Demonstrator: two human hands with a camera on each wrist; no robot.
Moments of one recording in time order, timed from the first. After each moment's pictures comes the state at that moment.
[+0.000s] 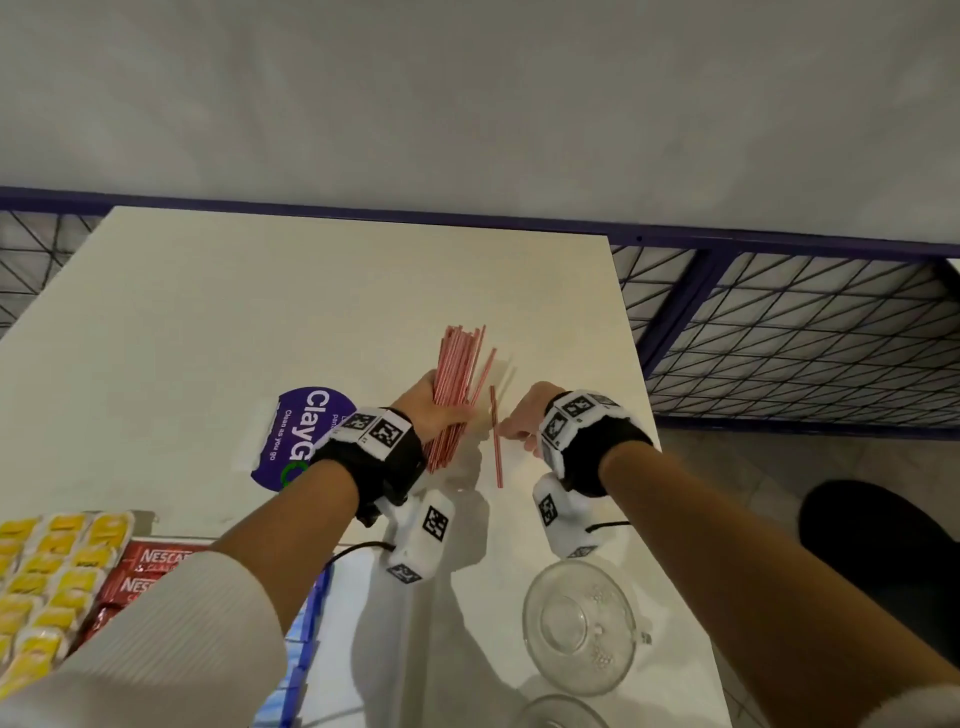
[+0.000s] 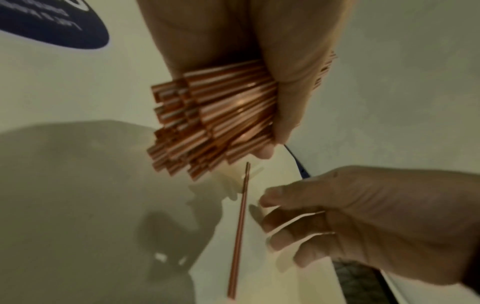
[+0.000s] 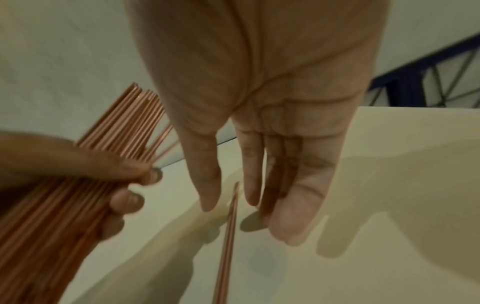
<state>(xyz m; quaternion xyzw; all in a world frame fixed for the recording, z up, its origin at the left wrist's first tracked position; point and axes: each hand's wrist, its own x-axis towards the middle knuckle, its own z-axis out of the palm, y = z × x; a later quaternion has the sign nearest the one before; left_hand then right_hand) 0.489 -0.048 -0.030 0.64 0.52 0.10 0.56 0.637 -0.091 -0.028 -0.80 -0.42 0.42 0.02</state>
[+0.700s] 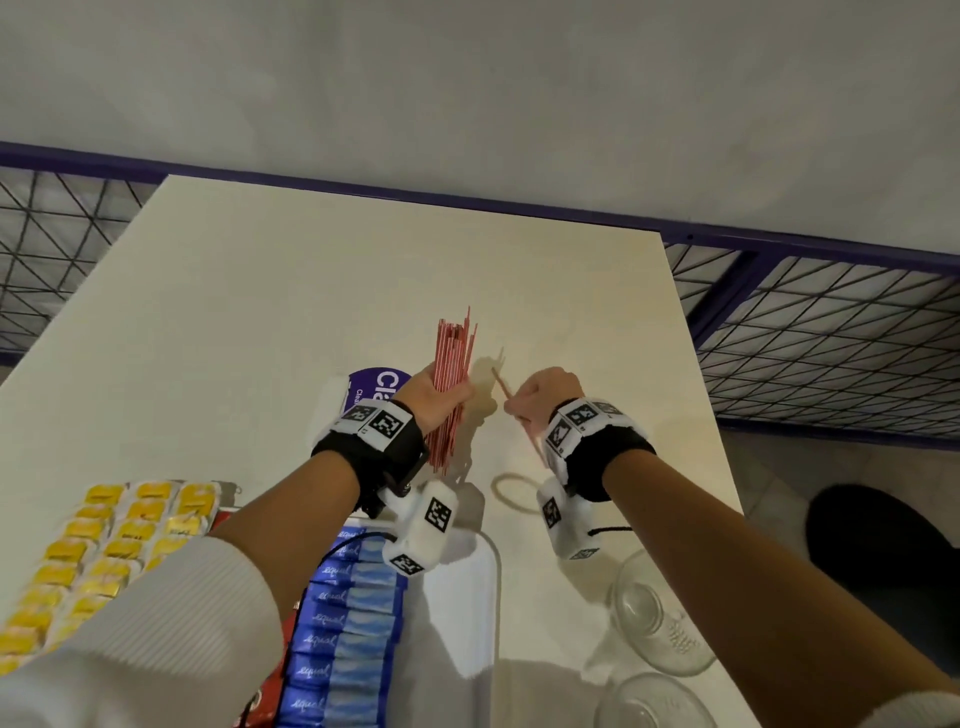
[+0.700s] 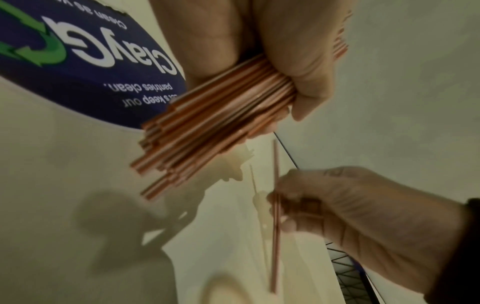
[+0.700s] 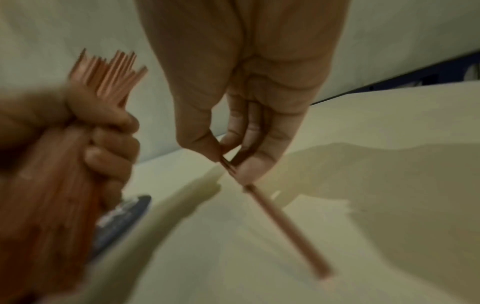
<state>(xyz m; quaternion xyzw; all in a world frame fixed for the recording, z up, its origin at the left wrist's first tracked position) 0.414 -0.032 -0.040 0.57 0.52 0.17 0.61 0.560 -0.066 -0.026 -0.81 -0.43 0.38 0.10</state>
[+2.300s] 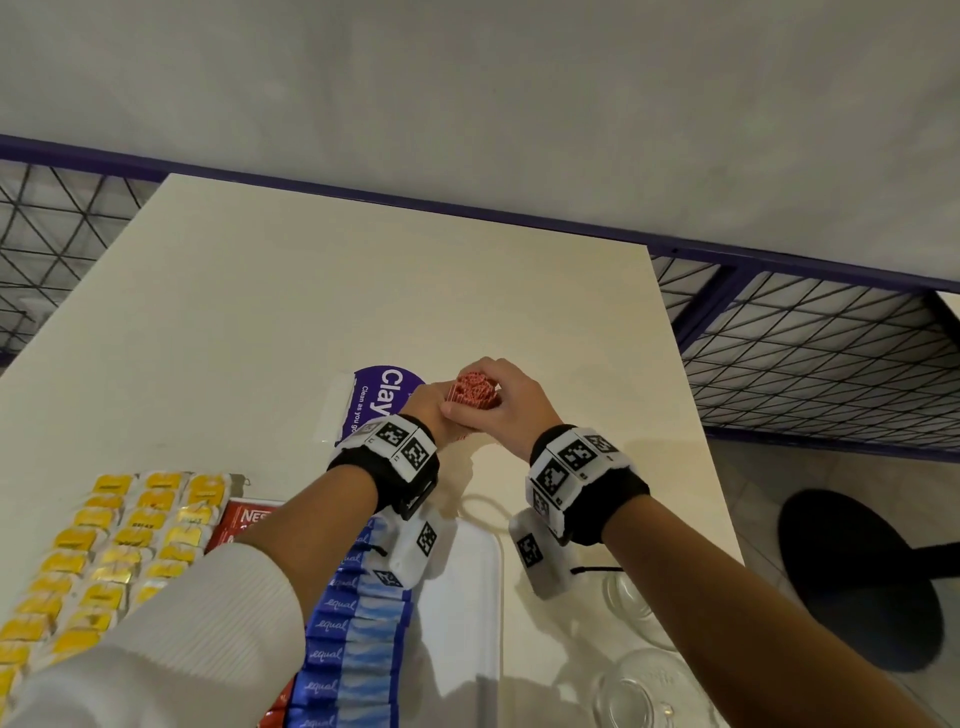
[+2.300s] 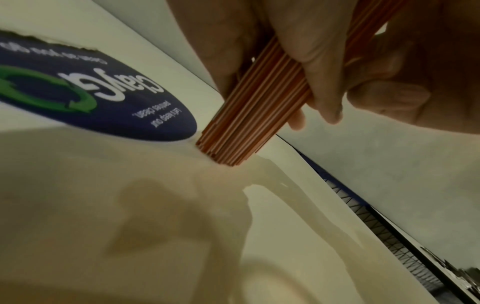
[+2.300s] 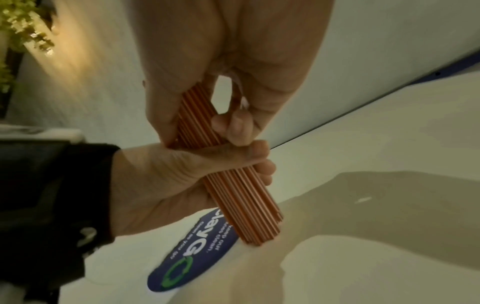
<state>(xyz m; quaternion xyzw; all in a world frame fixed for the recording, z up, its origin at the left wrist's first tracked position) 0.408 -0.053 -0.013 0.72 0.53 0.02 0.44 0.504 -0.102 0.001 -0.69 -0.55 0.35 0.31</state>
